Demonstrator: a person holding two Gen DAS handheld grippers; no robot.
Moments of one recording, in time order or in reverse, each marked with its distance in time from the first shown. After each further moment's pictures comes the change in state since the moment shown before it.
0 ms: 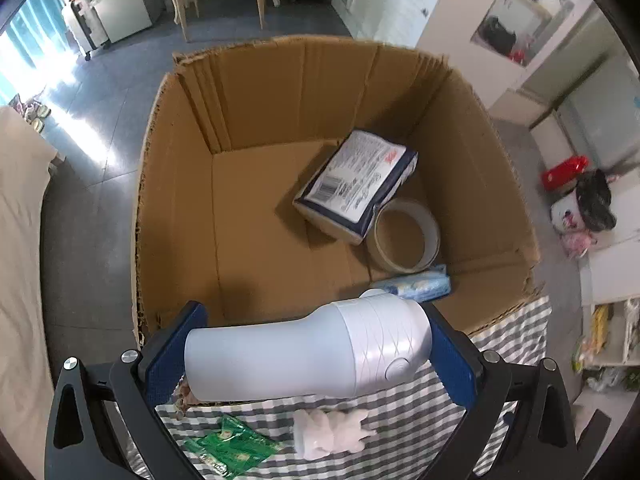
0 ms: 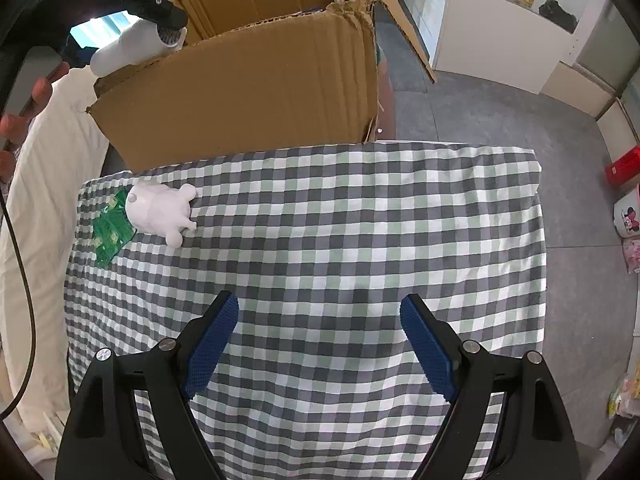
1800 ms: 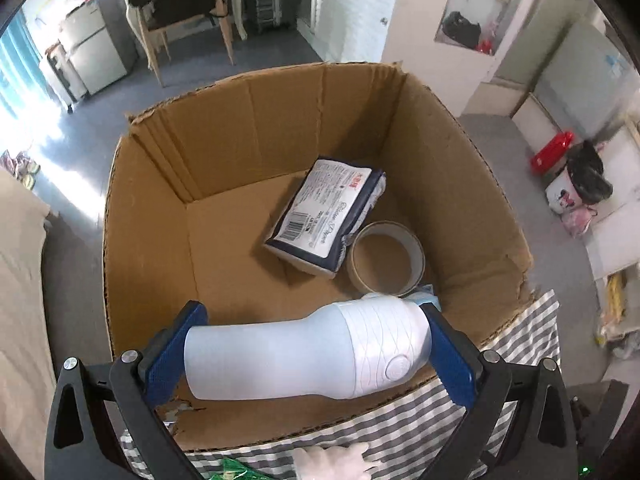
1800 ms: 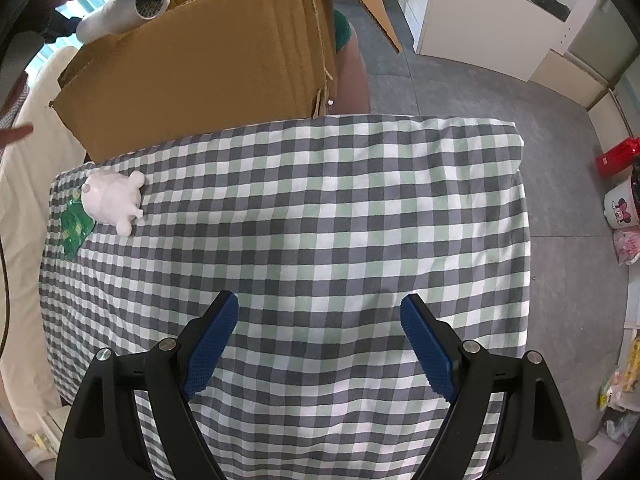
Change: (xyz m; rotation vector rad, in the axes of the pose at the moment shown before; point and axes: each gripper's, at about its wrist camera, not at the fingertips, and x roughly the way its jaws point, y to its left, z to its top) left arm 0.004 -0.016 0.009 -0.122 -0.171 -0.061; right arm -0.002 -0.029 -0.013 0.219 0.043 -0.102
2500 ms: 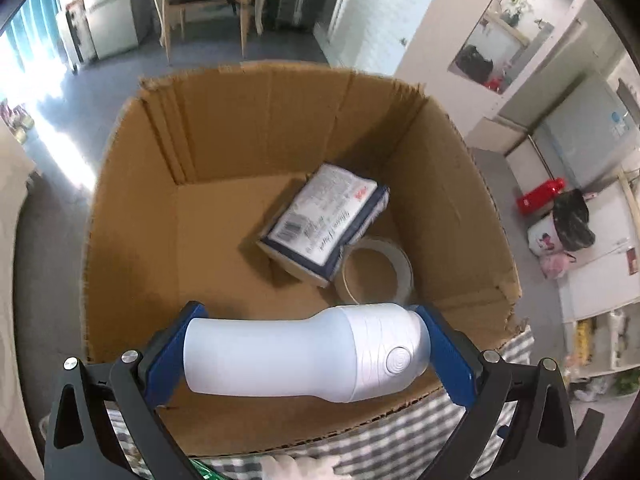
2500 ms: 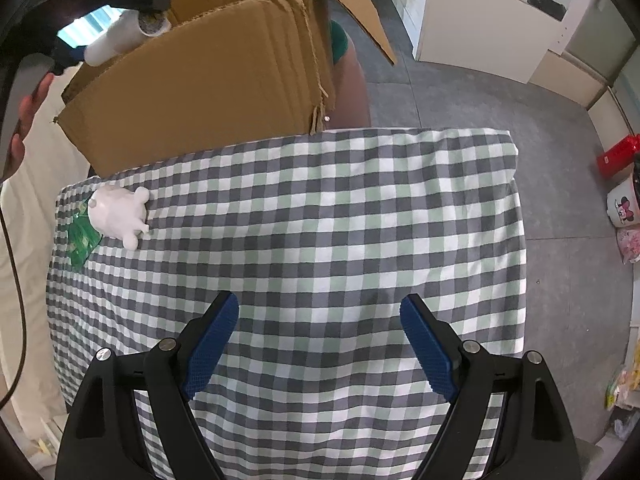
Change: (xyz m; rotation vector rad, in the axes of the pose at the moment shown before) left arm 0.003 0.007 -0.003 -0.156 -0.073 0.062; right arm -0.008 -0.006 0.007 0.077 -0.027 0.007
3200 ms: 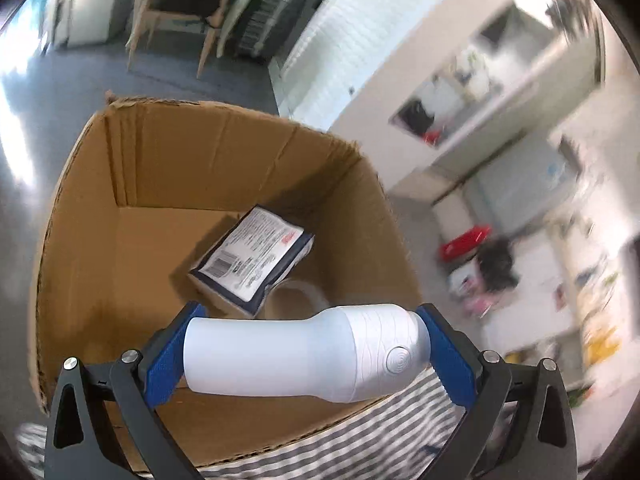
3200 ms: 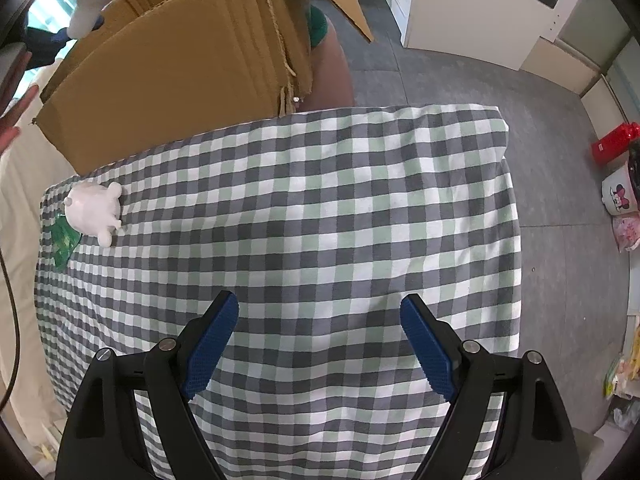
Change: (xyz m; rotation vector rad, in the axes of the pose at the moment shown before) left arm -0.010 0.022 0.007 -0.219 -0.123 -0.326; right arm 0.018 -0.027 -0.003 0.083 0.029 -0.043
